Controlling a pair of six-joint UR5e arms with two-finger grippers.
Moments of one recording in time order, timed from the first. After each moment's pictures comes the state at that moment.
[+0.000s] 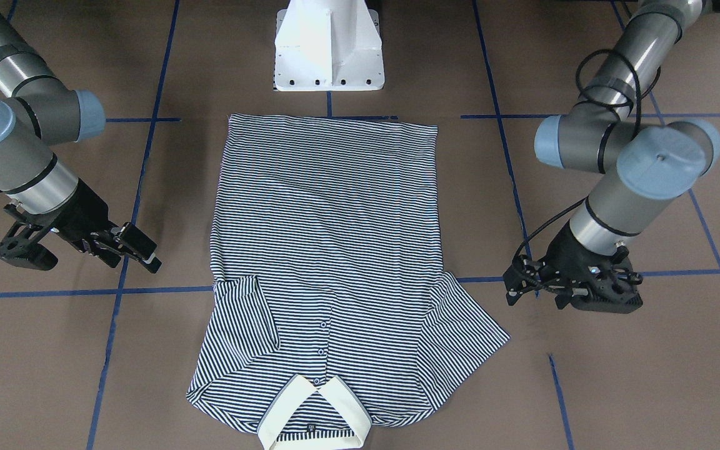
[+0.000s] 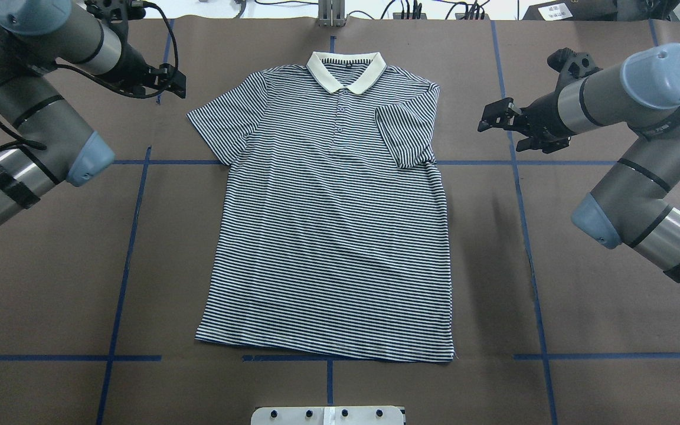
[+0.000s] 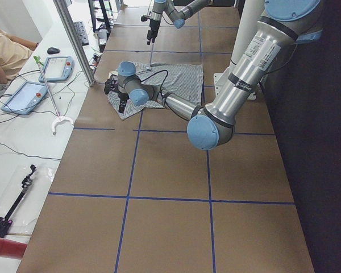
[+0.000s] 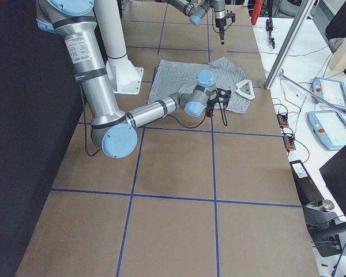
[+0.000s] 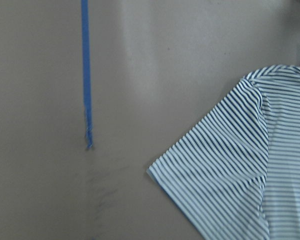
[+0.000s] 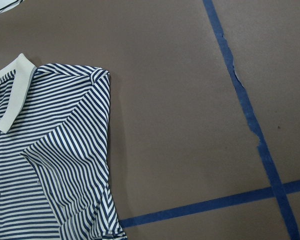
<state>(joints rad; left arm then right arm) -0.96 -2.17 -1.28 -2.16 -2.05 -0.91 0.91 -1.26 1.57 -0.86 2.08 1.41</state>
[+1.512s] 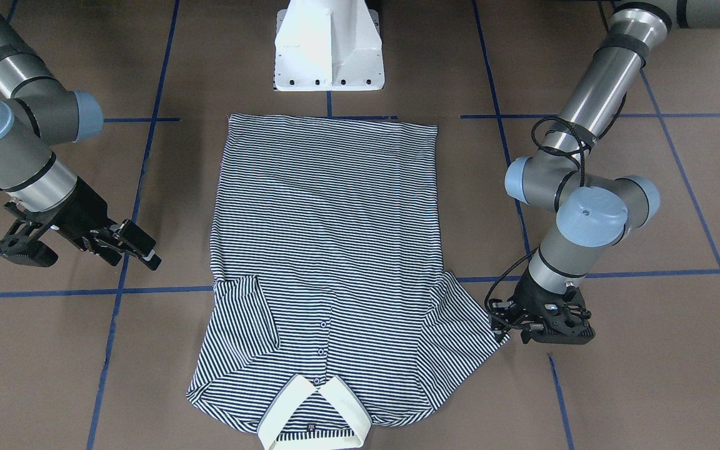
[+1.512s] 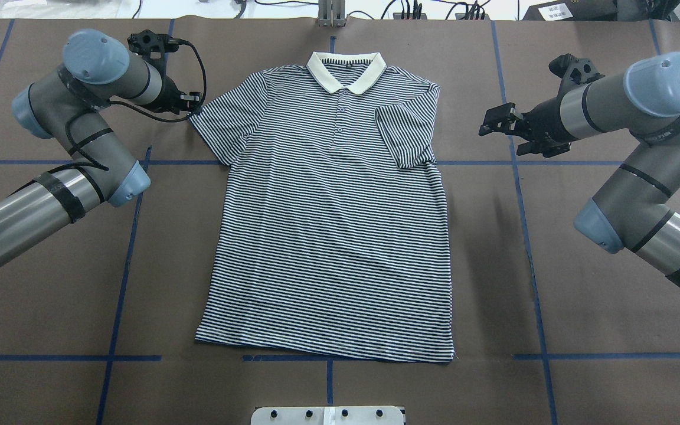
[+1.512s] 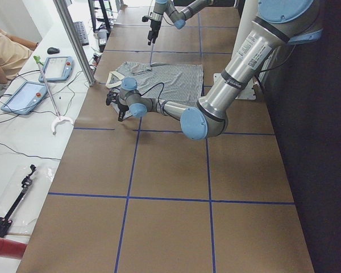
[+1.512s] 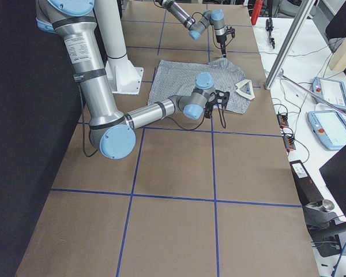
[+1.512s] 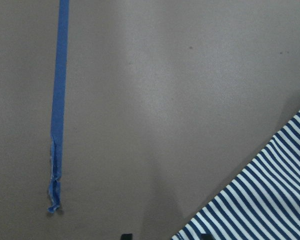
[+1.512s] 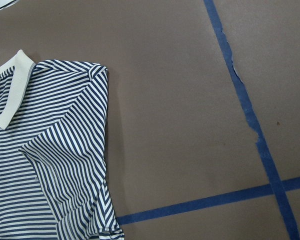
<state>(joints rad) -0.88 -2.25 -1.04 -2.33 -1.90 -0.95 0.90 -1.26 1.56 -0.83 2.08 1.41</state>
